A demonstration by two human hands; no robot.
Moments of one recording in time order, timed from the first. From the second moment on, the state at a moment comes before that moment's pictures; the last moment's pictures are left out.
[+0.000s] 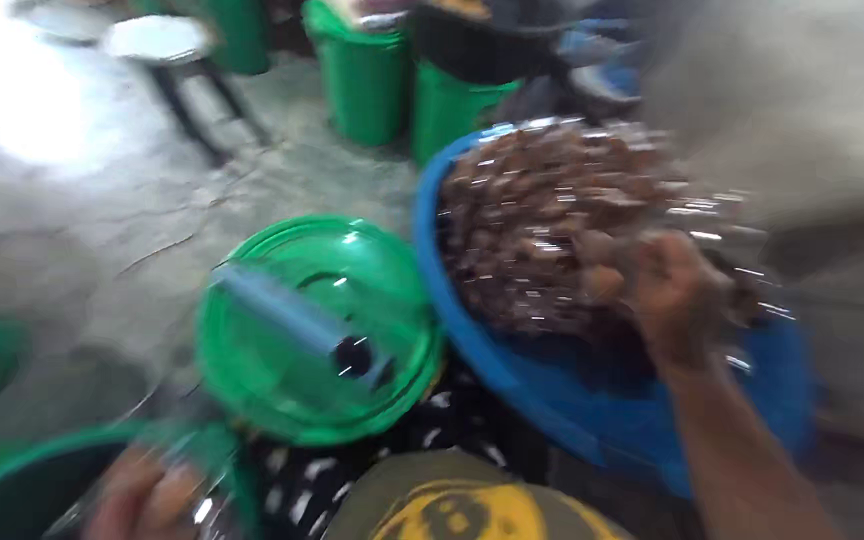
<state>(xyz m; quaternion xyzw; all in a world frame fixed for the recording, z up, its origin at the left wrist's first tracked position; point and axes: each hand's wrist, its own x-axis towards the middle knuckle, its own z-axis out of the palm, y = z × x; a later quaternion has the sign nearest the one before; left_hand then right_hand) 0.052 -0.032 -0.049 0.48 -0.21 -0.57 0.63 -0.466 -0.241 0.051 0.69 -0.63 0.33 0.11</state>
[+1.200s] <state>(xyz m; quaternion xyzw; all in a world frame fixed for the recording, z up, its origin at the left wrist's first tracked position) -0.088 -0.133 -0.089 0.69 -0.36 -0.45 0.44 -0.227 -0.215 -0.069 0.76 -0.50 0.18 -0.37</state>
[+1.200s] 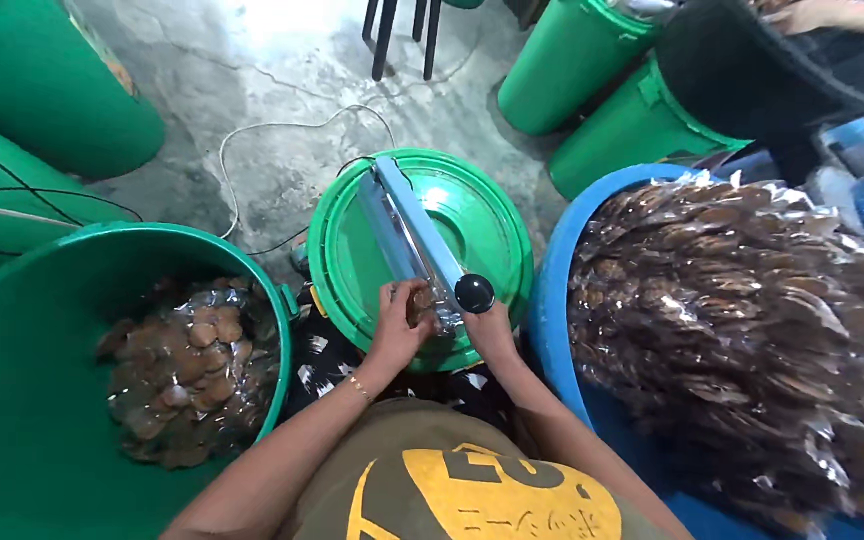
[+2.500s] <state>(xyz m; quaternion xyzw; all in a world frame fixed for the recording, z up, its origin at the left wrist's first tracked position) -0.026 -0.183 -0.097 0.68 -0.34 -0.45 0.48 -0.200 -0.224 -0.053 0.89 -0.30 0.27 -0.22</state>
